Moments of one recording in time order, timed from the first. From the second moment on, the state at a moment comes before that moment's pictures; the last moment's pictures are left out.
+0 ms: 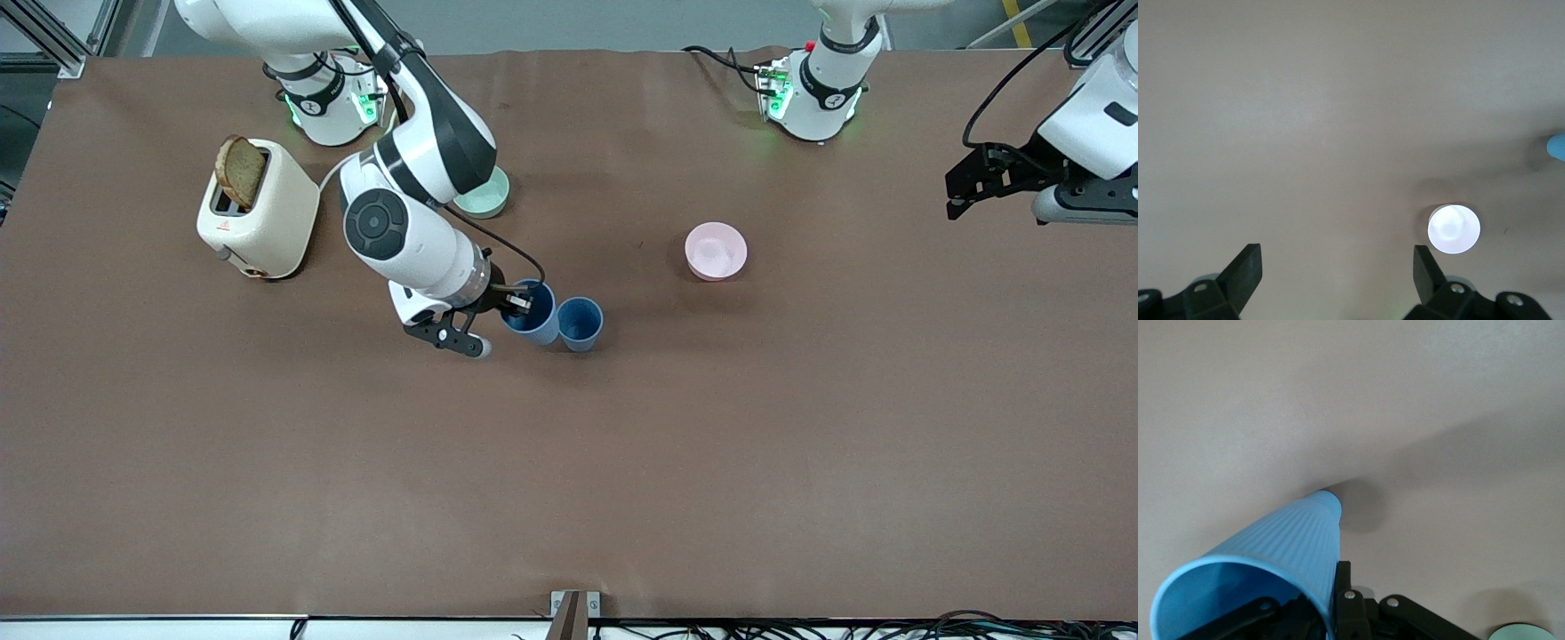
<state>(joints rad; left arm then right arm) -0.01 -0.03 -0.14 -1.54 0.04 1.52 -0.02 0.59 0.46 0.00 -1.58 0.33 2.08 0.80</state>
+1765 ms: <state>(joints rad) 0.00 -0.03 -0.13 -1.53 0.04 1.54 -0.02 0.69 0.55 -0.01 -1.58 0.34 2.19 0.90</state>
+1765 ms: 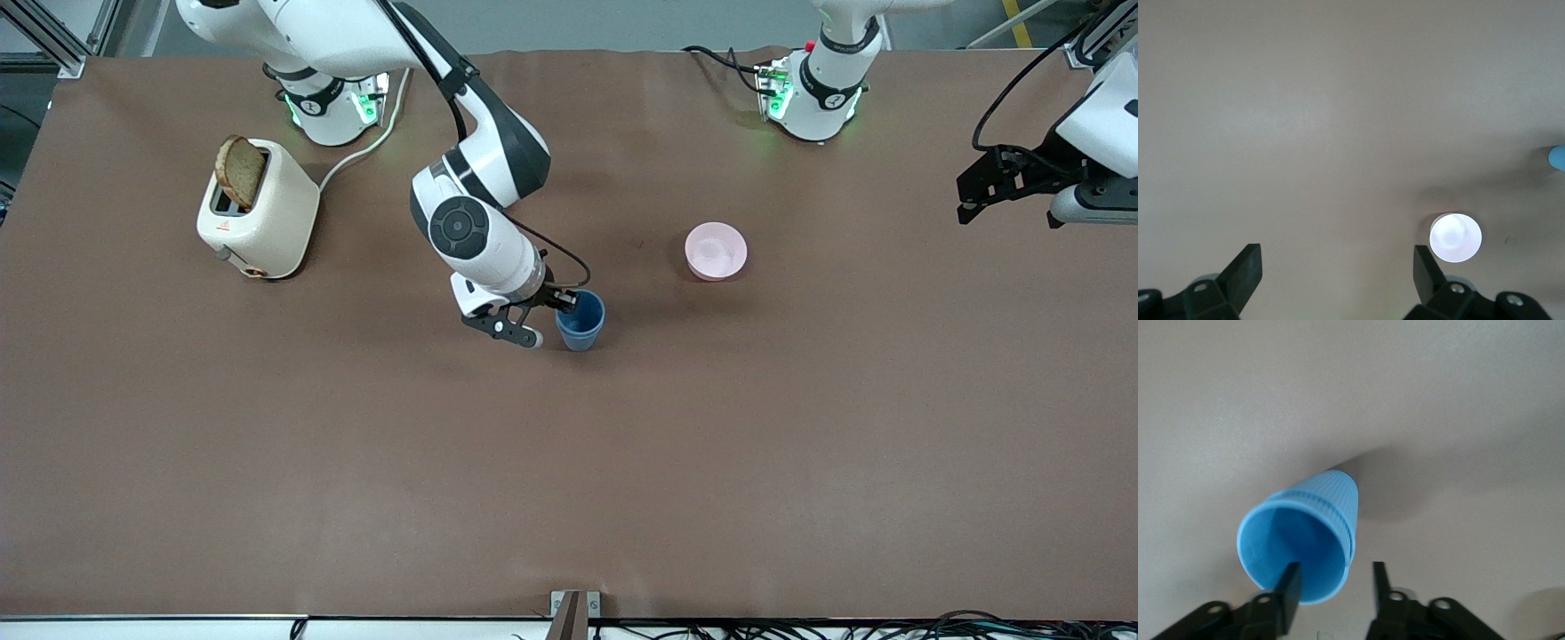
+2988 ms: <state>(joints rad) 0.00 -0.03 -0.13 -1.53 0.04 1.54 -0.02 0.51 0.04 -0.49 -1.54 0.00 1.66 0.37</state>
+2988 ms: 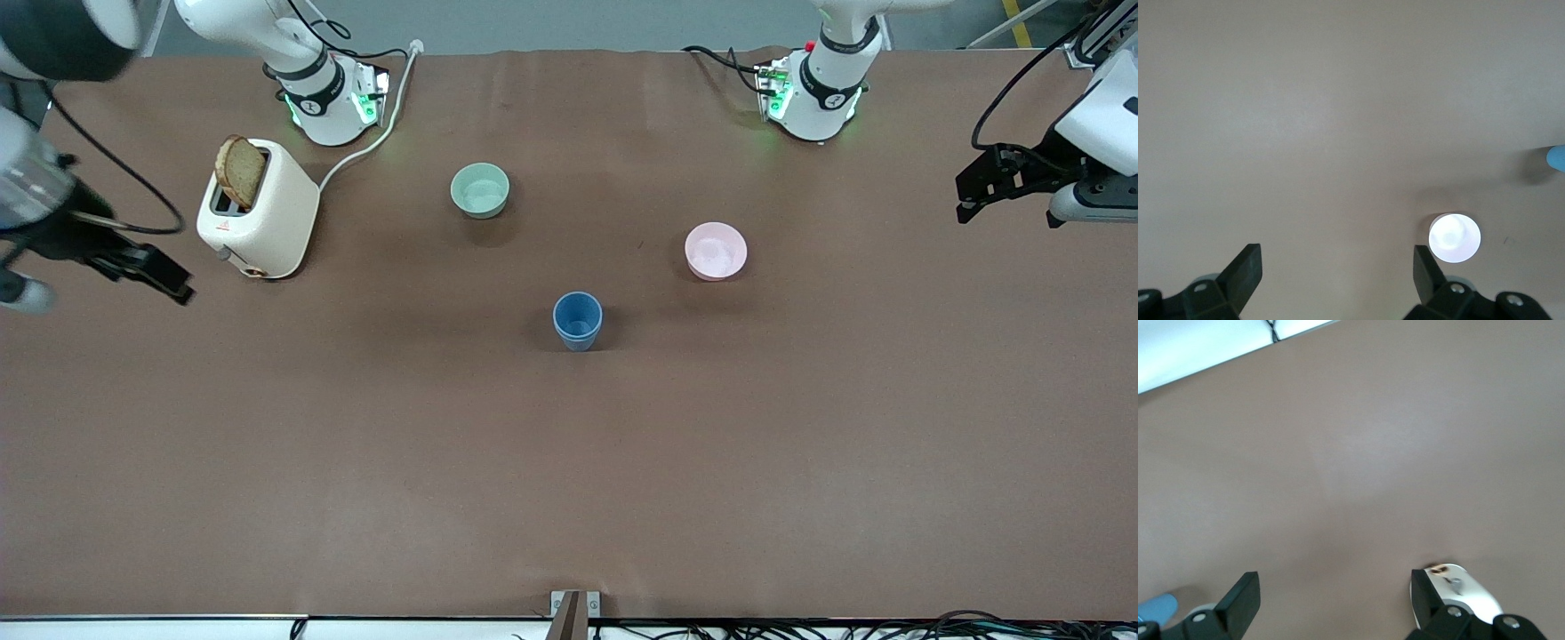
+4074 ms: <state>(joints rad) 0.00 -0.03 -0.13 -1.51 0.02 1.51 -0.07 0.14 -0.07 -0.28 -1.53 0.00 1.47 0.03</state>
